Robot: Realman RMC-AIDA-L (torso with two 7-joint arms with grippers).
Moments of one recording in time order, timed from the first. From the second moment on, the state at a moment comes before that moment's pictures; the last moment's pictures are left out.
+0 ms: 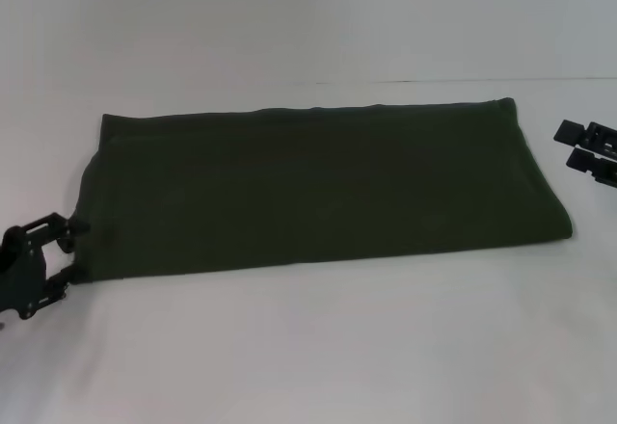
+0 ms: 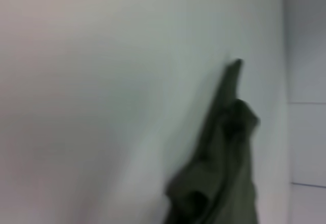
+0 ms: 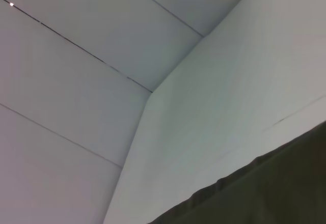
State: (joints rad) left arm -0.37 -2.09 0.38 0.61 2.09 1.23 -2.69; right arm 0.45 1.94 -0.60 -0.53 -1.76 -1.39 2.11
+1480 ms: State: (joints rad) left arm -0.37 -2.09 0.35 0.59 2.12 1.24 -2.72; right arm 0.44 1.94 -0.60 -0.52 -1.76 -1.38 2.11
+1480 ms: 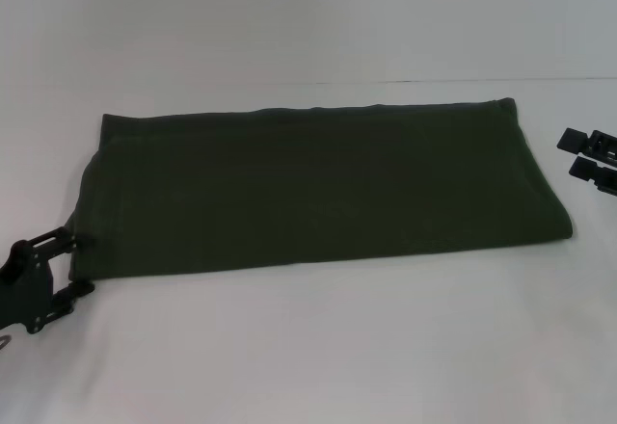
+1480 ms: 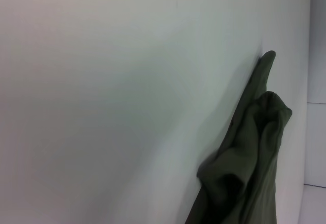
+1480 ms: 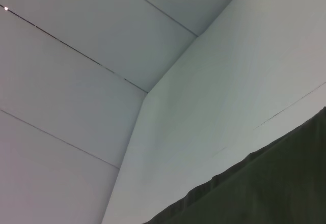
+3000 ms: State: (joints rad) left arm -0.46 -2.08 0.34 0.49 2.13 1.14 -2.60; right arm 0.43 1.94 -0.58 -0.52 -1.76 -1.38 2.11
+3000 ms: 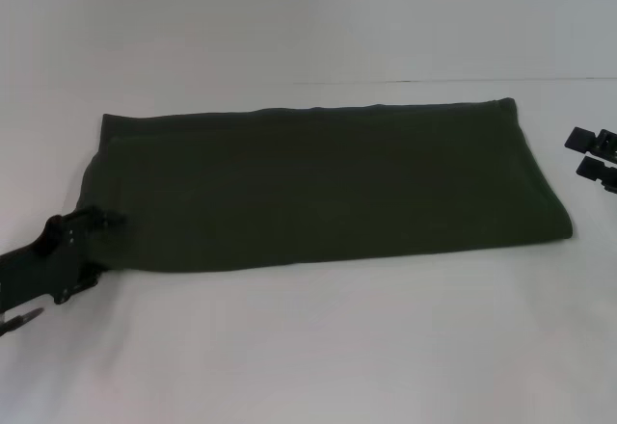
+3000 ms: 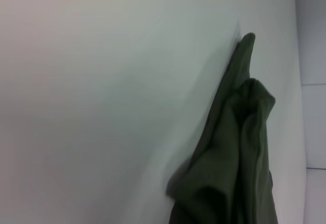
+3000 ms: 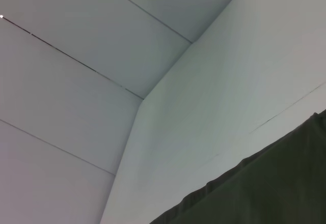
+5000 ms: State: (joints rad) left arm -0.40 -2.09 0.33 0.65 2.12 1.00 -2.36; right arm 0.41 1.92 -0.56 -0.50 -1.79 -1.36 2.12
